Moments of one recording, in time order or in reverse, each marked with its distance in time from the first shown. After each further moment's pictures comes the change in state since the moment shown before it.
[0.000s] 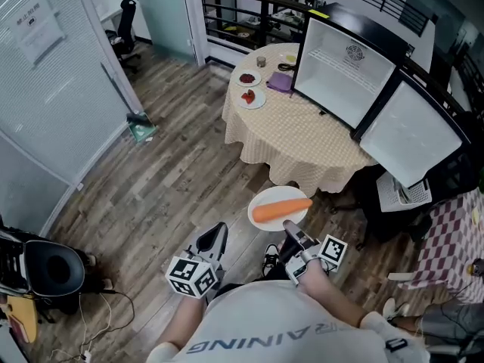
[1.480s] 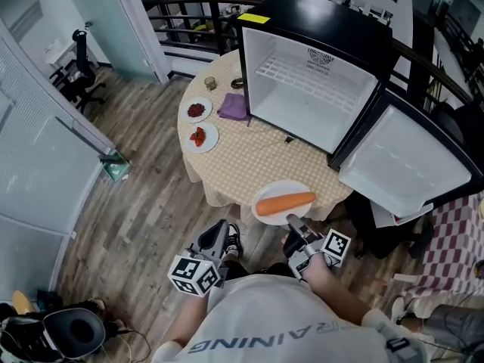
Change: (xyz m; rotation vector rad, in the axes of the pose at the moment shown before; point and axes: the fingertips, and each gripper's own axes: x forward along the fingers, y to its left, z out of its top) left arm 0.280 -0.012 0.044 0.053 0.089 -0.113; right arm 0.065 -0.014 0.254 0.073 -0.175 0.006
